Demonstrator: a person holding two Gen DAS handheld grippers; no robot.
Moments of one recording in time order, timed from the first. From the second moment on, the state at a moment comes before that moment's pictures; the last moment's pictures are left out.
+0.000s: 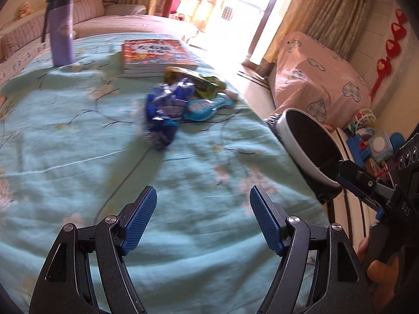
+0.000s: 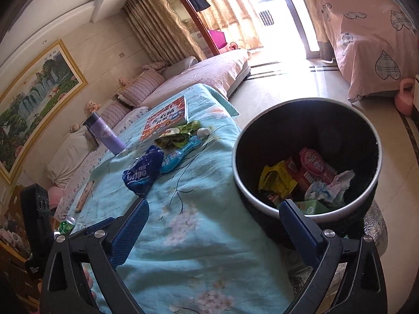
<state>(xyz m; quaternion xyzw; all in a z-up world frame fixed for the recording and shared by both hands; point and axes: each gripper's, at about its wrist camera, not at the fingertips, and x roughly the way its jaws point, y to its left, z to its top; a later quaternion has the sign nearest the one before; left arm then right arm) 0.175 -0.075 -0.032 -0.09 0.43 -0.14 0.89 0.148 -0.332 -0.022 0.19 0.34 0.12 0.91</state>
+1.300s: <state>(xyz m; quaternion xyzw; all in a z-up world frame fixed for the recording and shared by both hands) 0.256 -0.023 -0.047 -0.07 0.43 -0.14 0.89 0.258 -0.239 -0.052 0.19 0.39 0.13 0.89</state>
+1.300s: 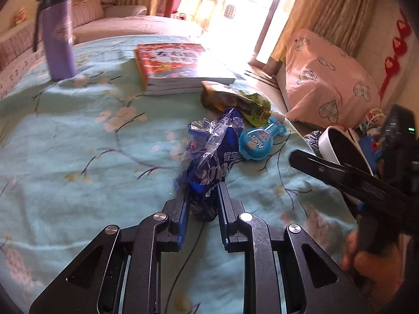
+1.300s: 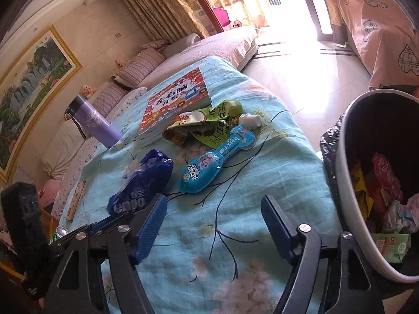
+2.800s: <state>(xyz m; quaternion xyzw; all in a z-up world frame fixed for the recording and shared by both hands) 0.163 -0.072 -0.028 -0.09 0.43 -0.18 0.88 0.147 -0.290 -0.025 0.19 0.34 0.13 0.91</state>
